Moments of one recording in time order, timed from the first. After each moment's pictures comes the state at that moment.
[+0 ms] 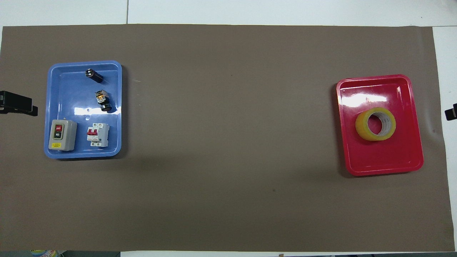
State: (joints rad) left arm 0.01 -0.02 0.02 -1.64 -0.02 1.59 0.03; right arm -0.02 -0.01 -0.14 -1.51 -0.01 1.45 -0.23
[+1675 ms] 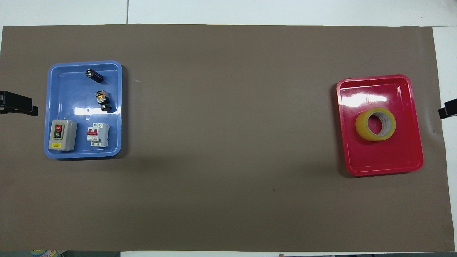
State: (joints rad) left arm 0.01 -0.02 0.02 -1.64 -0.02 1.59 0.03; right arm -0.02 0.02 -0.14 -1.51 -0.03 1.45 -0.23
